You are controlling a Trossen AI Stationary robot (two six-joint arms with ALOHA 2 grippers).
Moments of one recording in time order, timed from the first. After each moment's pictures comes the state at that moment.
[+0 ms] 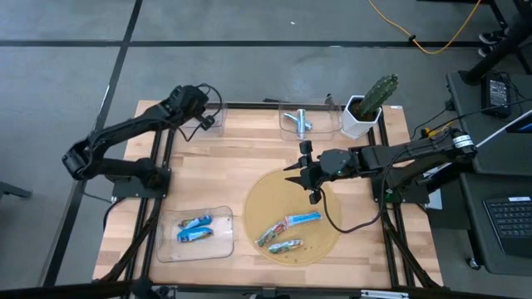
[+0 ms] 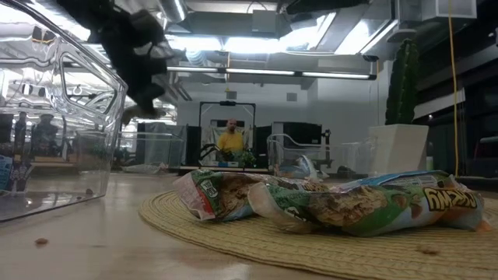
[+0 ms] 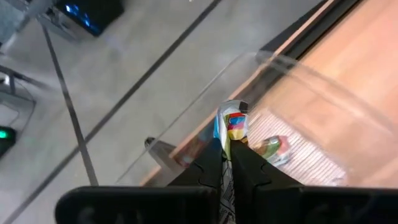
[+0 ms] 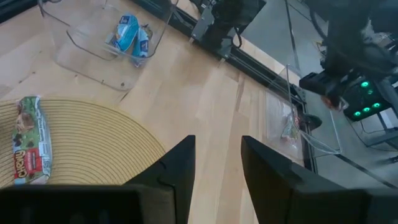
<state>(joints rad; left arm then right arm) 0.79 1.14 0.78 -0.41 -0.43 0.19 0.19 1.31 1.06 -0.25 0.22 -0.45</state>
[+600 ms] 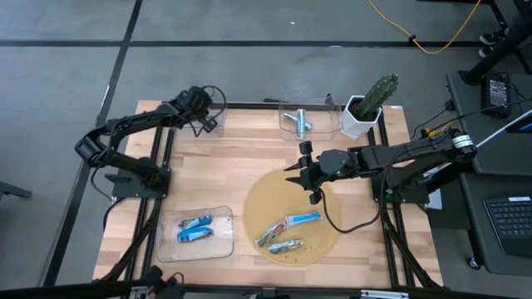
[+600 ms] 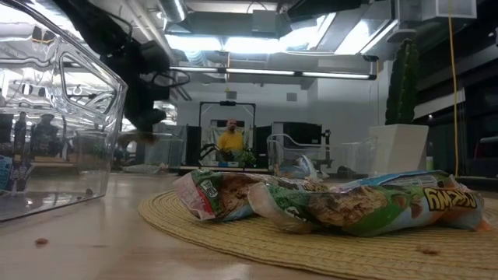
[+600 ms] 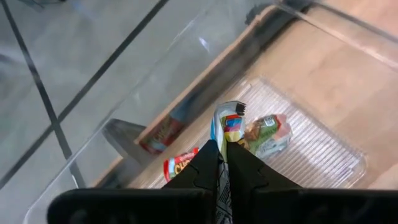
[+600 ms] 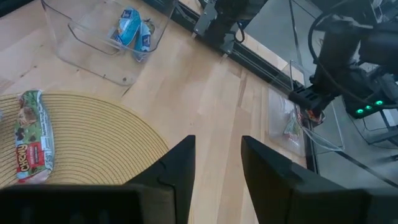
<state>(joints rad) 0.87 1.33 0.74 -0.31 -0.34 0.19 0.19 1.31 1.06 -0.27 0.22 -0.45</state>
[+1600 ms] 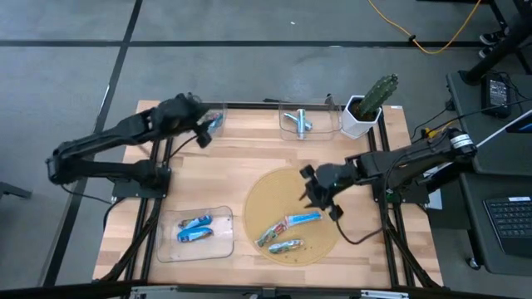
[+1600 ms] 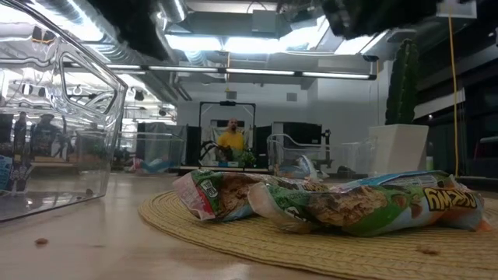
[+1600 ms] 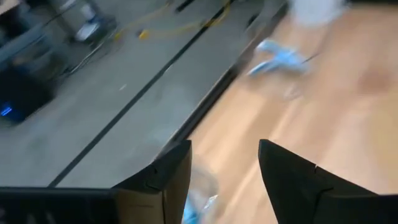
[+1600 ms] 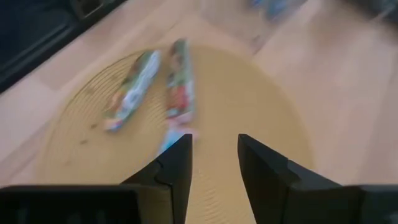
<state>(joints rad) 0.42 0.86 0.91 -0.60 -0.34 0.06 0.24 1.31 1.00 -0.49 -0.12 -0.39</state>
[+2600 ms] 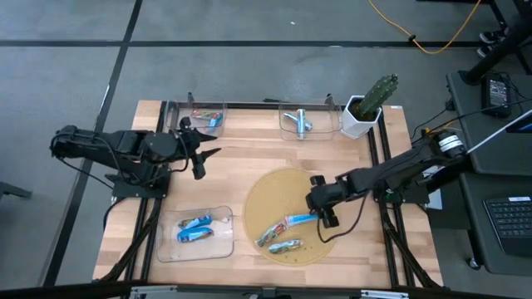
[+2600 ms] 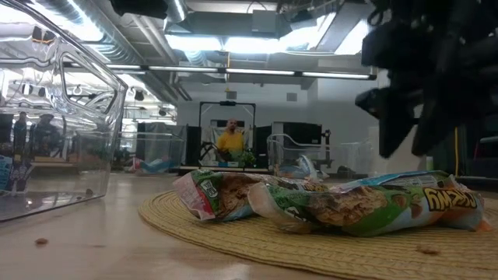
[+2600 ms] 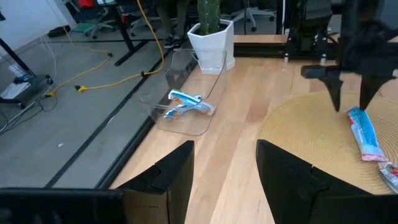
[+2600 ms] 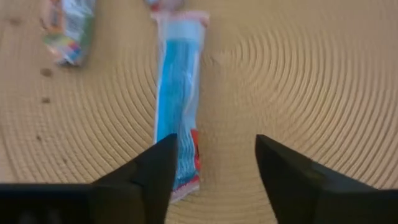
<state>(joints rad) -0.14 0.81 0.91 -0.55 -0.56 -0.09 0.31 1.44 0.75 -0.38 0.01 0.08</state>
